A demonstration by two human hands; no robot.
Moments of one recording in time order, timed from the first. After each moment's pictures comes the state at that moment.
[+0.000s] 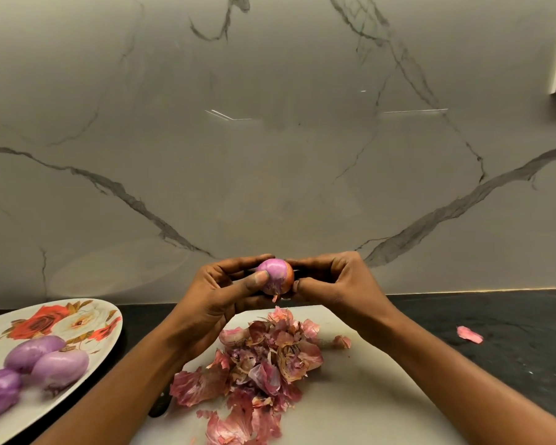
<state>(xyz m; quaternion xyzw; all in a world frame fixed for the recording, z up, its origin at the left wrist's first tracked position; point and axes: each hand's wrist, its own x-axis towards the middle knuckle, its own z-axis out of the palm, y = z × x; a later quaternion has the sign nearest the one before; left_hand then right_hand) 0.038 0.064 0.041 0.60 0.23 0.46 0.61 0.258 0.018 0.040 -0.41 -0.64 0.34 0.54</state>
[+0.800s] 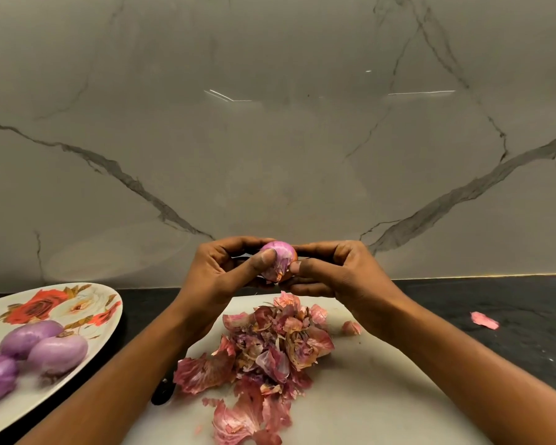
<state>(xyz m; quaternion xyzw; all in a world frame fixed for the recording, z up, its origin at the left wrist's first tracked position) 0.038 0.072 0.033 0.68 0.24 0.51 0.47 0.248 0.020 0.038 -0.40 -0.58 0.46 0.54</state>
